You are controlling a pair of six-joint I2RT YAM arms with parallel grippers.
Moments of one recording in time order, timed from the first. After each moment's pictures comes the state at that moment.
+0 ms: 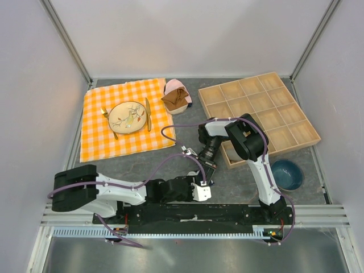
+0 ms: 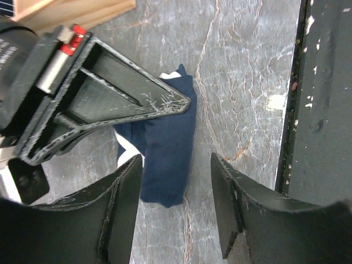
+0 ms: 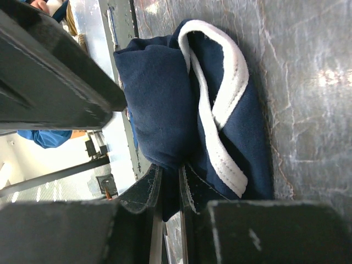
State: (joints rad) left arm -1.38 1.32 0.43 0.37 -0.20 0.37; right arm 0.60 2.33 1.47 -1.41 -0.91 -0.96
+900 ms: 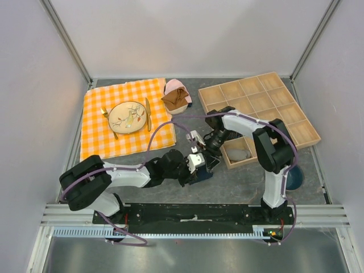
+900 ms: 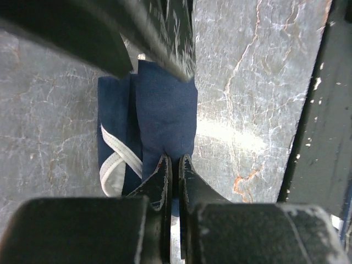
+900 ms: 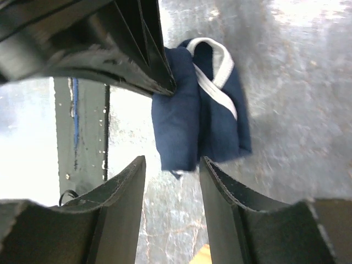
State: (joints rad) left arm -1.02 1.47 0.52 0.34 0.25 0.04; right arm 0.55 1.99 1.38 -1.21 -0.84 -1.04
